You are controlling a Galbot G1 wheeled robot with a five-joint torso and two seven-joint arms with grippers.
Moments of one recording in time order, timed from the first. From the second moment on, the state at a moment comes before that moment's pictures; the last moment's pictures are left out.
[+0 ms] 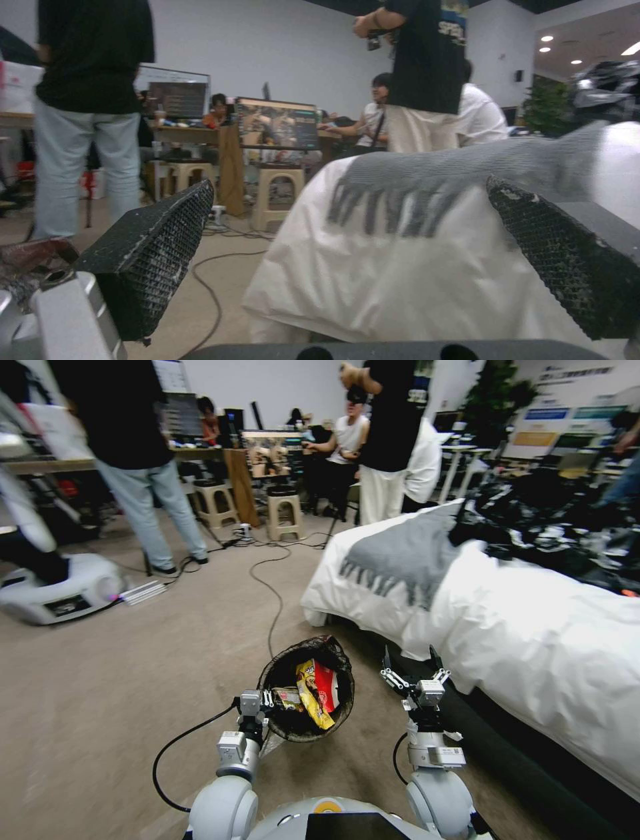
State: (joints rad) left arm 1.73 -1.46 -0.38 -2.30 -0.02 0.21 -0.13; right arm -1.66 1.37 0.33 2.23 -0.08 0.30 0.30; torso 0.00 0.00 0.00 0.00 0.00
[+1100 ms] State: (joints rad) left arm 1.72 -1.47 -0.41 -2.30 -0.04 0.20 -0.12; right arm -1.66 1.38 0.32 2.20 -0.11 0.32 0.29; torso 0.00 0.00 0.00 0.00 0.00
